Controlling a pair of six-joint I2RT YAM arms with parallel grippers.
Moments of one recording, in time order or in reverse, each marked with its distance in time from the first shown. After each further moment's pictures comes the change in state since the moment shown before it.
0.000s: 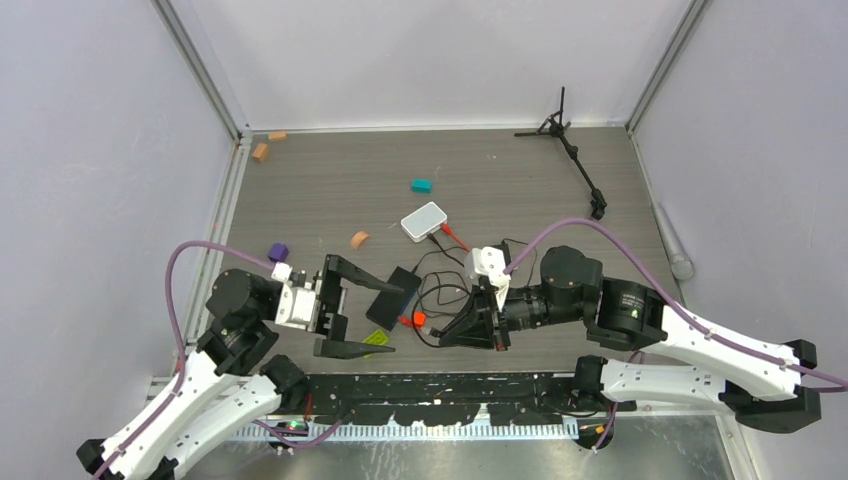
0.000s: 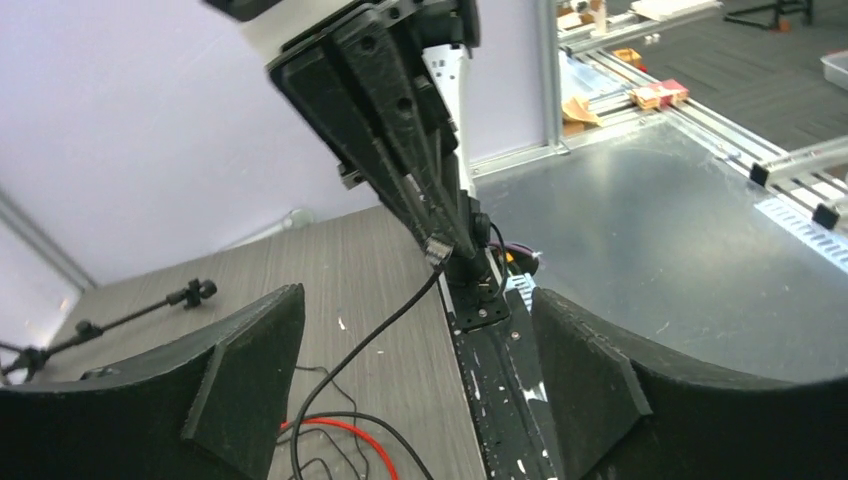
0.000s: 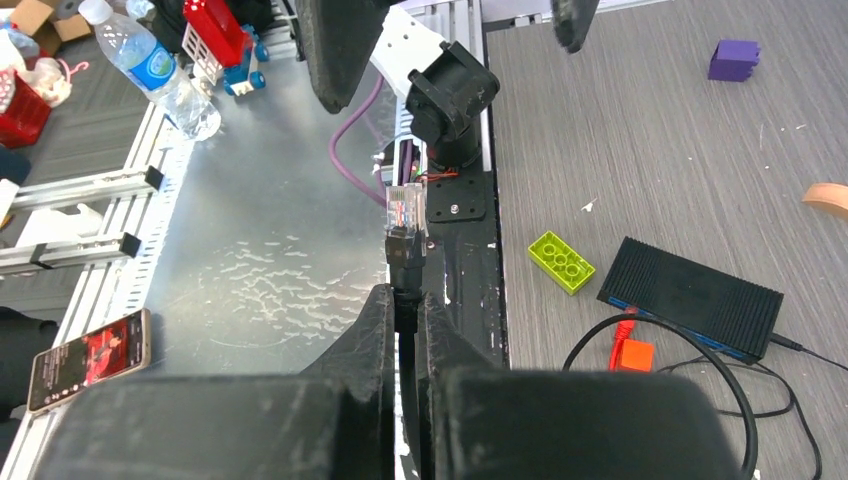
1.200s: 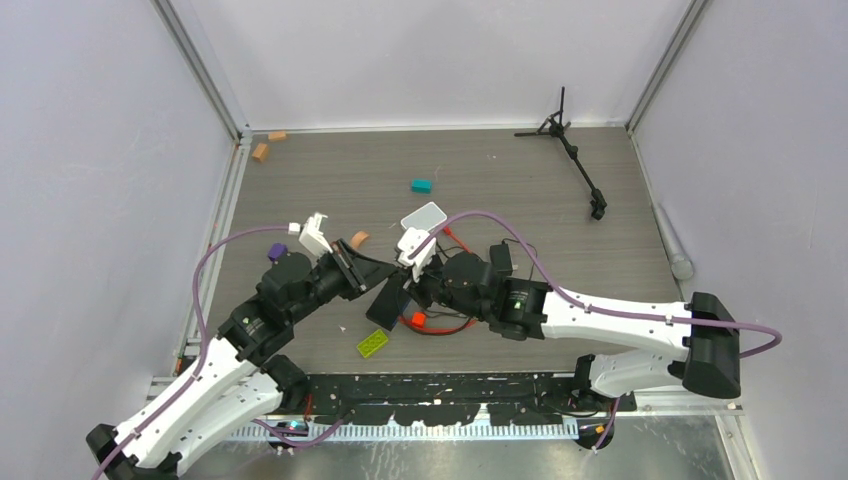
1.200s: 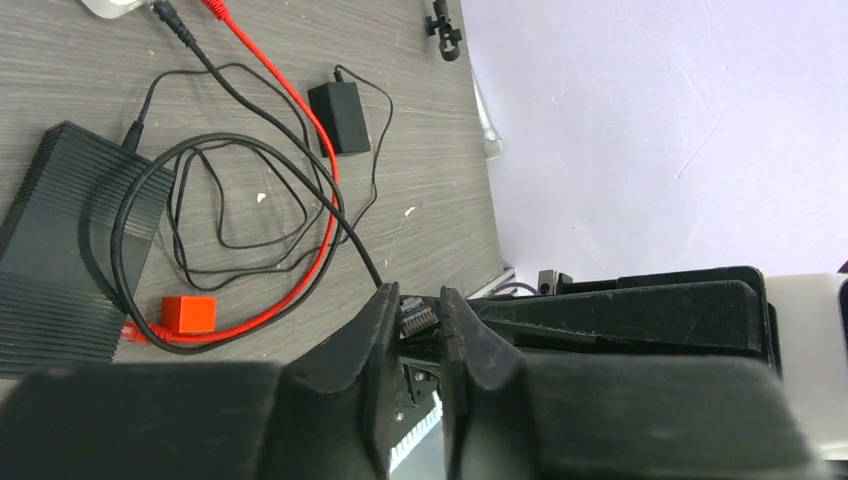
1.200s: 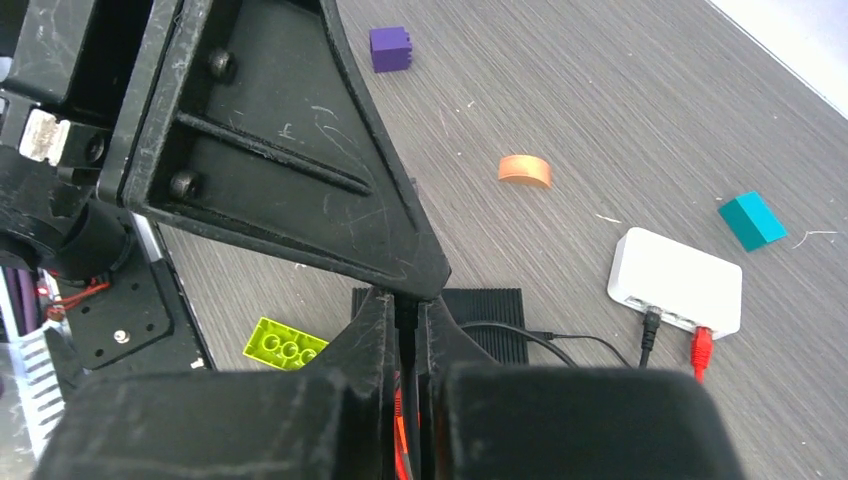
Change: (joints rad) left arm 0.016 0.084 -0.072 -0.422 -0.929 -0.996; right arm 0.006 0.428 -0.114 0.499 0.636 -0.138
